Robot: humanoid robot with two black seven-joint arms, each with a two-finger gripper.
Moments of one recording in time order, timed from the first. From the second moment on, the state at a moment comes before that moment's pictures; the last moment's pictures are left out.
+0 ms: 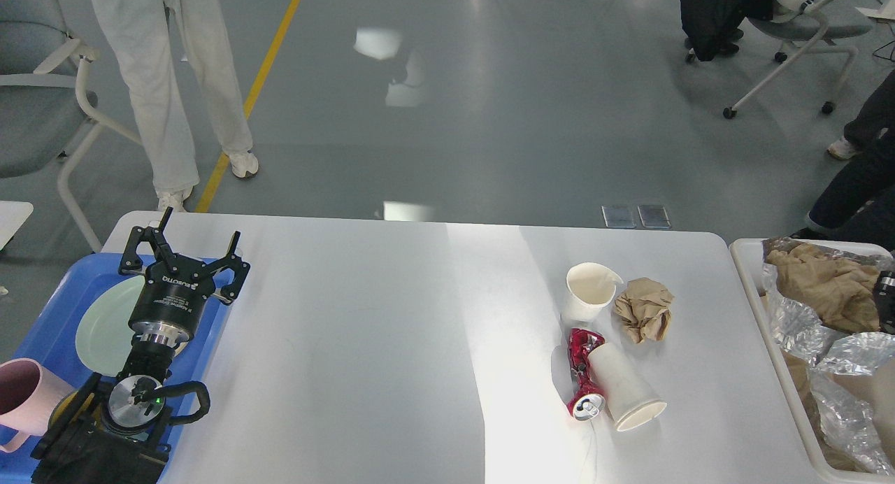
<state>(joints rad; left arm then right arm) -0.35 0.10 -1.55 -0.67 0.30 -0.64 -0.16 2.07 -0.76 -1.70 1.39 -0.04 0.45 0.00</state>
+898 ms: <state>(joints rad) -0.35 0.10 -1.55 -0.66 0.30 -0.64 -0.16 0.53 -0.46 -0.78 0.11 -0.10 -0.02 -0.01</state>
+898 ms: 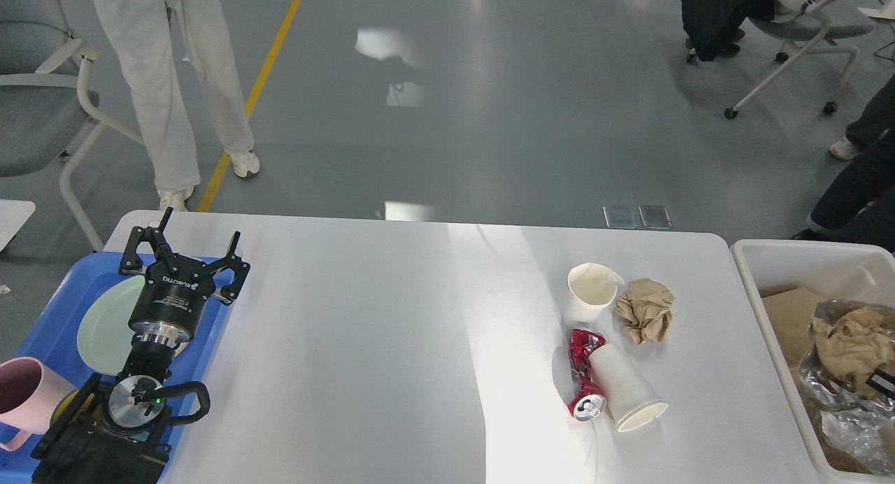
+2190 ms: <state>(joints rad) -0.35 0.10 -1.55 -0.66 0.30 -0.64 -0.16 0.96 -0.67 -0.94 0.60 -0.32 -0.01 -0.04</state>
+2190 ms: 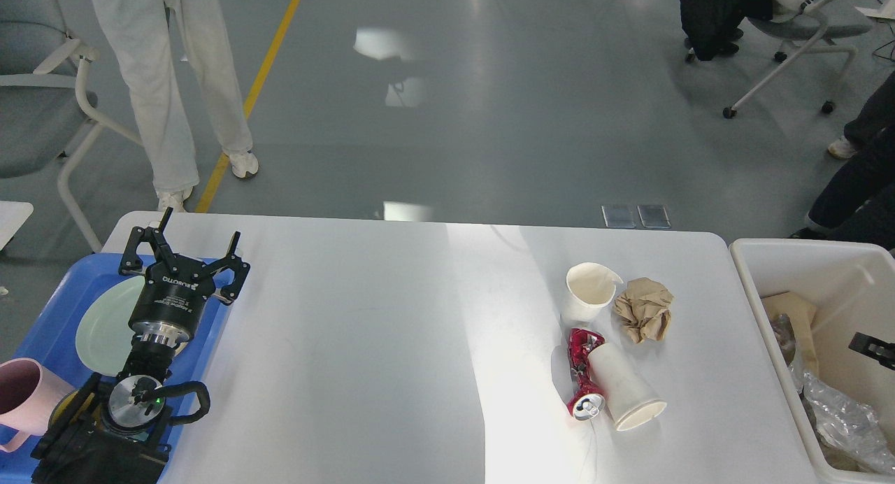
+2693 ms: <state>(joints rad) -0.35 0.10 -1.55 -0.66 0.30 -0.64 -0.16 1.94 -0.38 -1.55 1.20 -0.34 0.54 -0.04</state>
